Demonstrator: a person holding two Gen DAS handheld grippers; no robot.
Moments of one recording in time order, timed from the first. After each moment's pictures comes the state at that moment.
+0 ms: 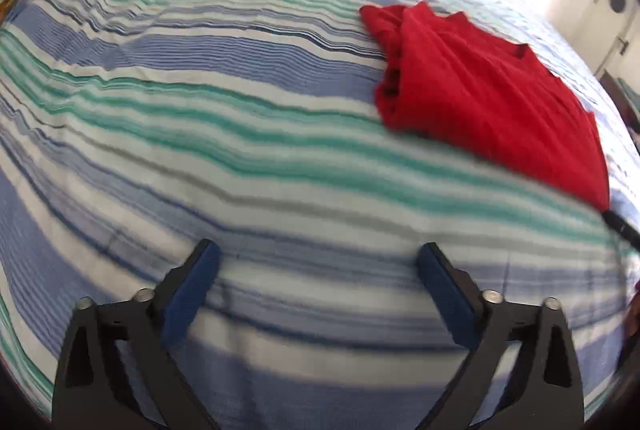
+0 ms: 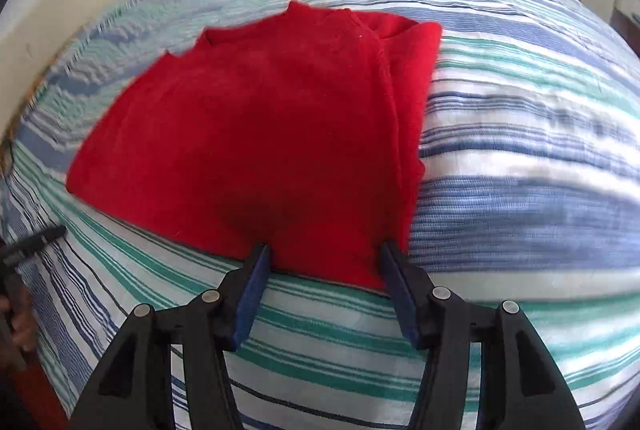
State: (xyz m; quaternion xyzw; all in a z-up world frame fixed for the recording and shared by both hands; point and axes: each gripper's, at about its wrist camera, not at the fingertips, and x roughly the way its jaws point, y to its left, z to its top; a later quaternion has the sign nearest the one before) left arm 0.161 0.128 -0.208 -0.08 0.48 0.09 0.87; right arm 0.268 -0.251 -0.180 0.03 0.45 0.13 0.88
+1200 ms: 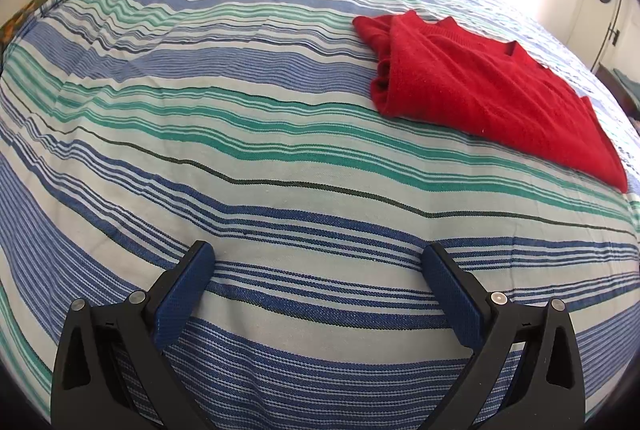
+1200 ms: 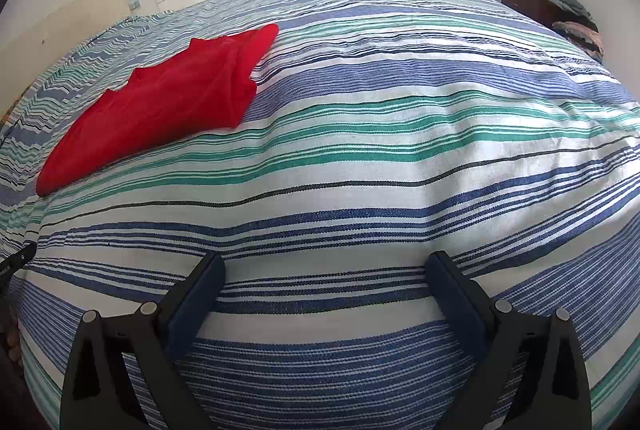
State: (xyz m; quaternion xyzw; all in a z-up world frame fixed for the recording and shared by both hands) left arm 0.148 0.123 -0.213 -0.06 0.45 0.09 0.89; right arm 0.139 -0.315 -0.187 0.07 0.42 -0.03 0.90
